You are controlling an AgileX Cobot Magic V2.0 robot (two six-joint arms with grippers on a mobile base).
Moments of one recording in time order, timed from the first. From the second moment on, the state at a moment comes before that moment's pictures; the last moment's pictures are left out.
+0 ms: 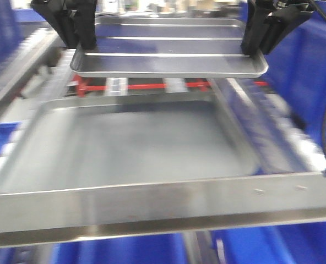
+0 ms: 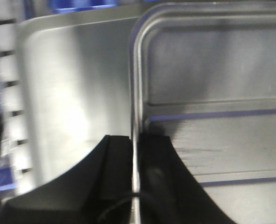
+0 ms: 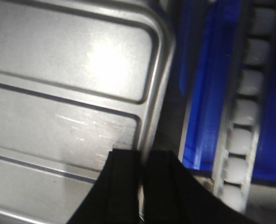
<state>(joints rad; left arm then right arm) -0.63 1.74 -1.66 0.20 1.08 -0.56 0.35 1.61 -1.41 0.03 0.87 0.19</state>
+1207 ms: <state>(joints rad) -0.63 1.74 -1.66 0.20 1.08 -0.56 0.35 1.61 -1.41 0.03 0.87 0.19</state>
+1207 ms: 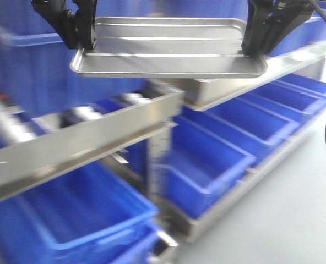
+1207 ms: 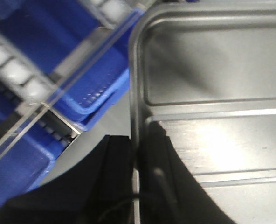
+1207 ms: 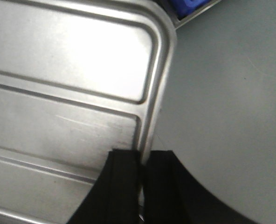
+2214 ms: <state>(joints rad) -0.63 1.74 -1.66 0.20 1.08 -0.56 0.35 1.61 -1.41 0.03 0.89 0.19</state>
